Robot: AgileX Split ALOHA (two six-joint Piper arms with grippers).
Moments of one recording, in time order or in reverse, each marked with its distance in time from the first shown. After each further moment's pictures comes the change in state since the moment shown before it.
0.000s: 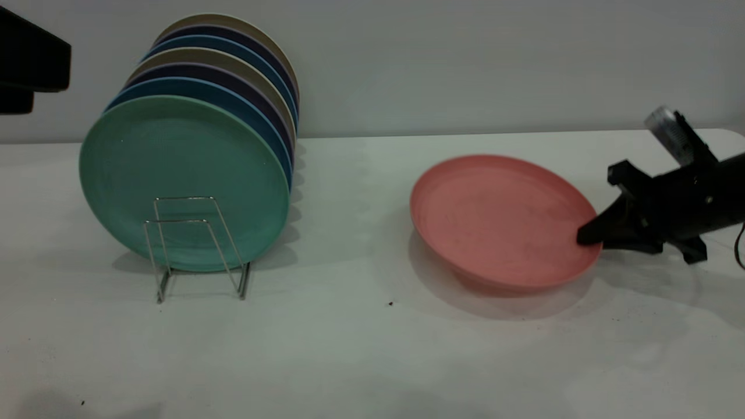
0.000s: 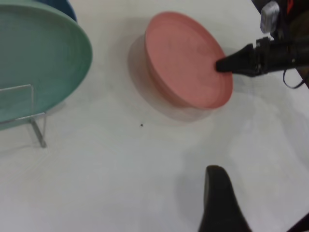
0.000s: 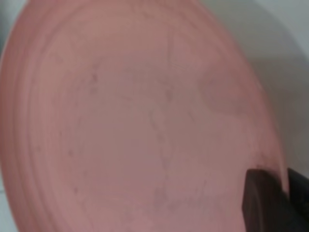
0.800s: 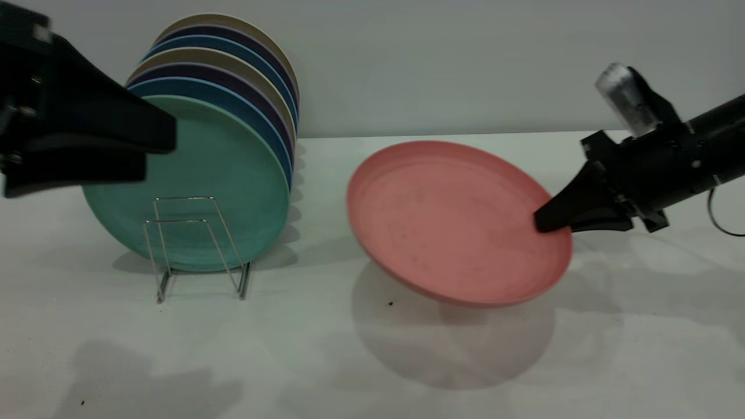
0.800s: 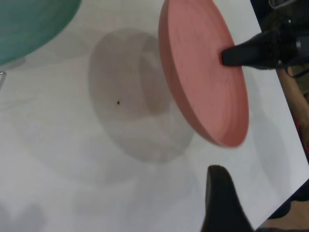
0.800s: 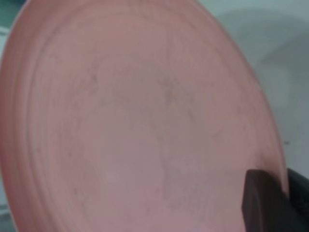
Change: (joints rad) left arm 0.000 0.414 0.000 -0.388 0.039 0.327; right arm 0.103 -0.107 0.000 -0.234 0.170 0.060
